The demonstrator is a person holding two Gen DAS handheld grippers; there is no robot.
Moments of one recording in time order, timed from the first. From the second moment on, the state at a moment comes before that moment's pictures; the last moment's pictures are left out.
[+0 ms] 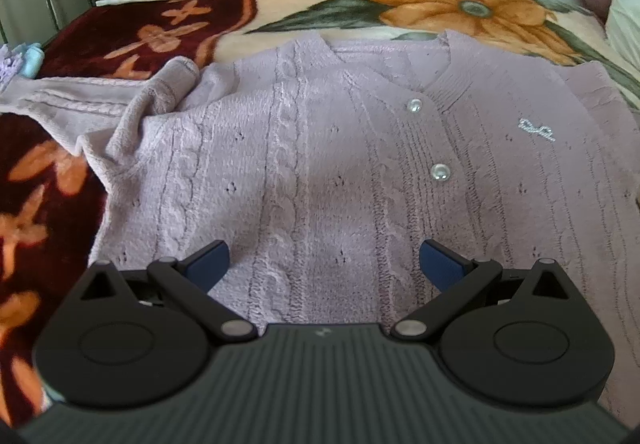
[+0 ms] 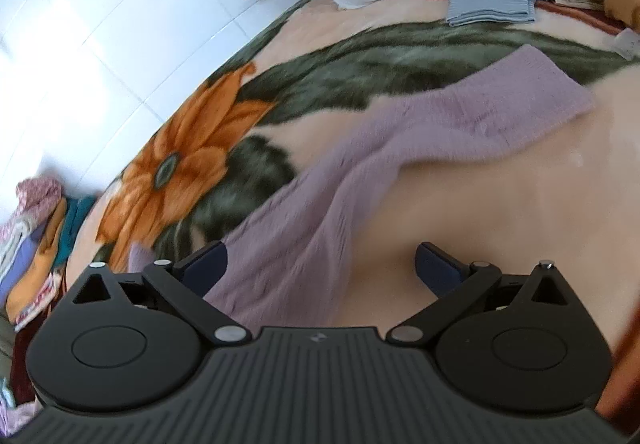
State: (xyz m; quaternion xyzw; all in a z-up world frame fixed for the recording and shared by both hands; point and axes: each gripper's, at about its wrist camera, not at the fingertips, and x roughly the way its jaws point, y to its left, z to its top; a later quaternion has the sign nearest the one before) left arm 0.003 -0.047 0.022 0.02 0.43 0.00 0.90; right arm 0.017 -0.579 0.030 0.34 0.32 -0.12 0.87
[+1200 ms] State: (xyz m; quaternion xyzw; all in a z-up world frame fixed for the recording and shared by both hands) left arm -0.009 -0.046 0.019 0.03 0.43 0.01 0.90; right arm -0.092 -0.613 0.074 0.36 0.19 -0.21 0.89
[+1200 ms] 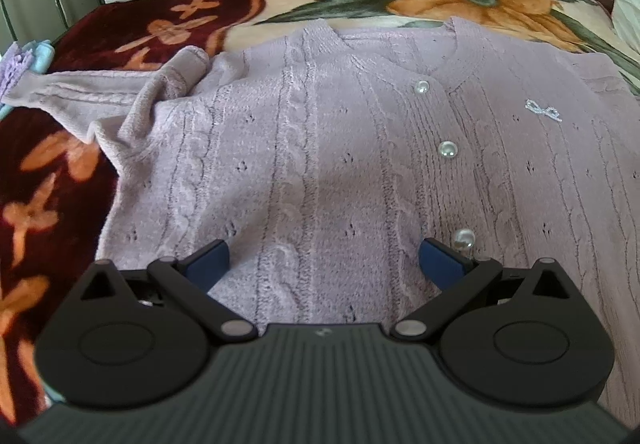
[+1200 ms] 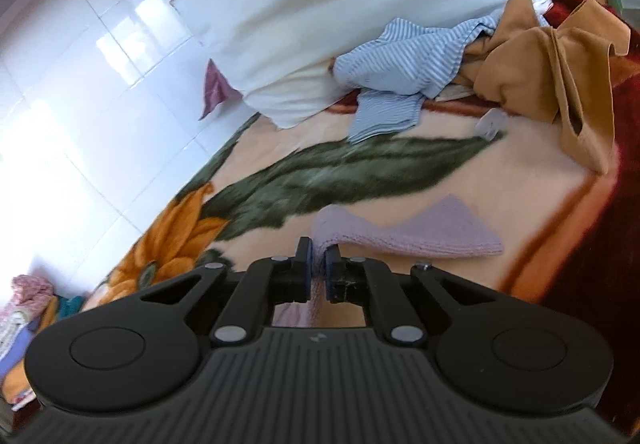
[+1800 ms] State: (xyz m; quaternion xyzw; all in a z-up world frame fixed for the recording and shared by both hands) left arm 0.000 -0.027 0.027 0.05 0.46 -0.05 0.89; right arm -0.086 -0.544 0.124 0.44 0.14 -0.03 0.89
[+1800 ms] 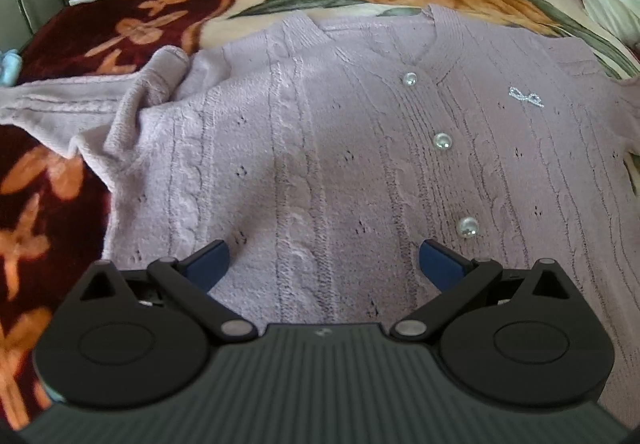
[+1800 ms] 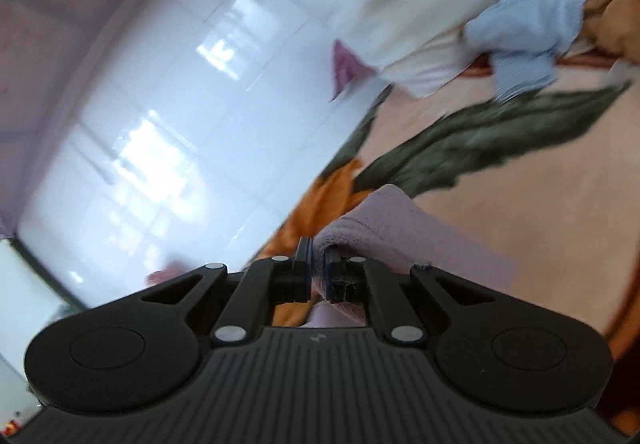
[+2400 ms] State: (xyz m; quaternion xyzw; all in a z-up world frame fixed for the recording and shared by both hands) left arm -0.002 0.016 0.058 0.04 0.41 -0.01 0.91; right arm -0.038 -0.397 0.195 0.35 0.15 0.10 0.92
